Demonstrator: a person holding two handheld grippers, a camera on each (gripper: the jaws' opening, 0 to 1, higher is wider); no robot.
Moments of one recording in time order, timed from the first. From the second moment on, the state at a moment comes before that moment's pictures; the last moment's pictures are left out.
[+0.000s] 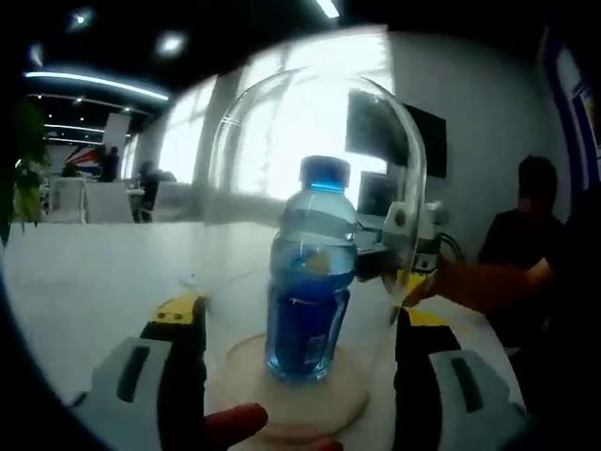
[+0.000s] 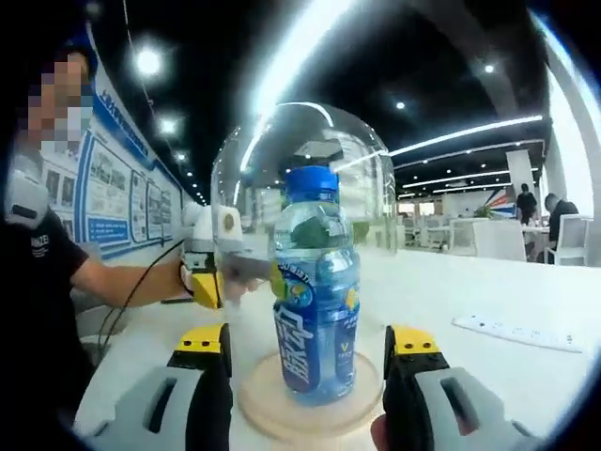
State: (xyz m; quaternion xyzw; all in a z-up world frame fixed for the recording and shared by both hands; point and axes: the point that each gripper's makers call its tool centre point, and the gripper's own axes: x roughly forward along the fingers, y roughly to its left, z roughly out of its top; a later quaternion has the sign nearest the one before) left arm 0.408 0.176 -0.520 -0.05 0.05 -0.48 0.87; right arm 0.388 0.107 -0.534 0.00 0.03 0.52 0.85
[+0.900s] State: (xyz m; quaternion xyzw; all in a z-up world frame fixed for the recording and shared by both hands) left arm 0.378 0.194 -0.521 -0.01 0.03 -0.43 0.90; right arm 0.364 0.097 -0.524 -0.01 0.00 0.48 0.87
